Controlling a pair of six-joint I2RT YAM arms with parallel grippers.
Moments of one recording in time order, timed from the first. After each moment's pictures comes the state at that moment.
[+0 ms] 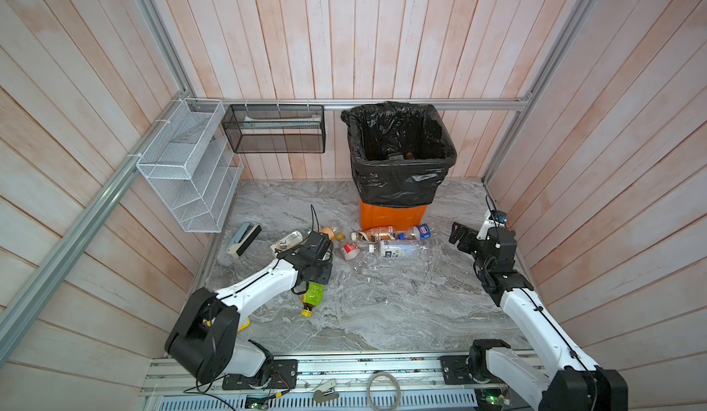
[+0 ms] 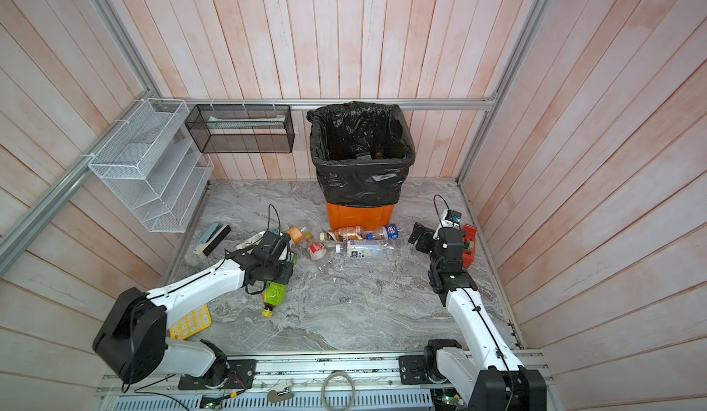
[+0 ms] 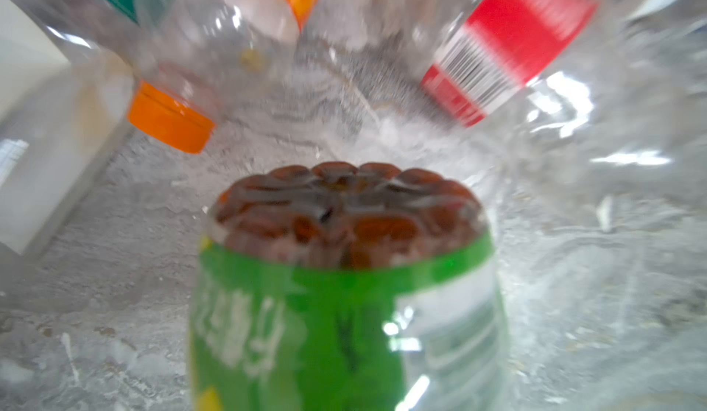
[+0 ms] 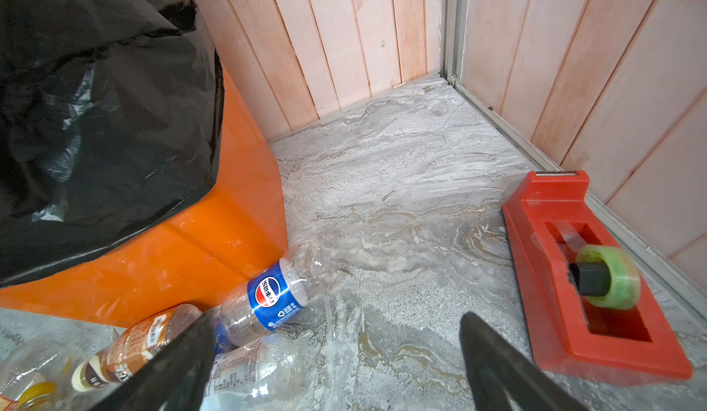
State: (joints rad) left arm -0.56 1.36 0.84 -0.53 -0.07 -0.24; right arm 0.04 0.99 0.58 0.03 0.08 0.36
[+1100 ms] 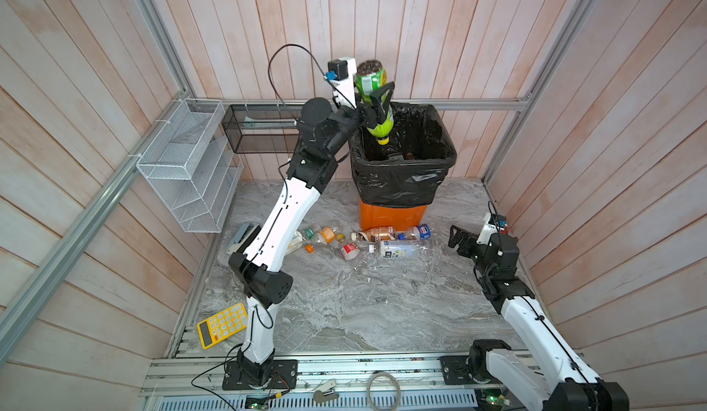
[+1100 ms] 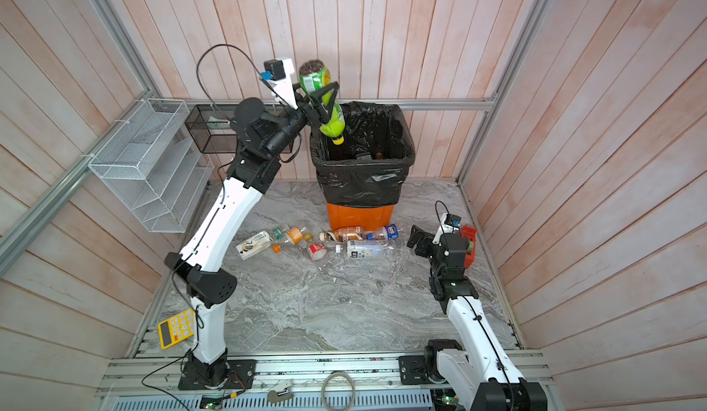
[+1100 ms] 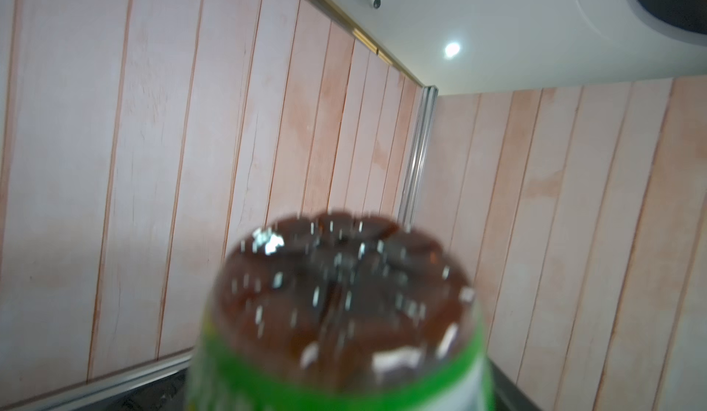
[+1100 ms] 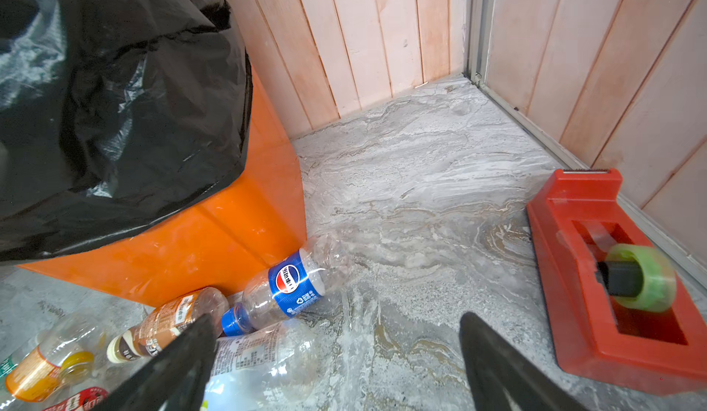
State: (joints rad) left arm -0.53 2.11 2.56 -0.09 0.20 -0.30; right arm 0.03 0.92 0.53 0.05 -0.01 0.36
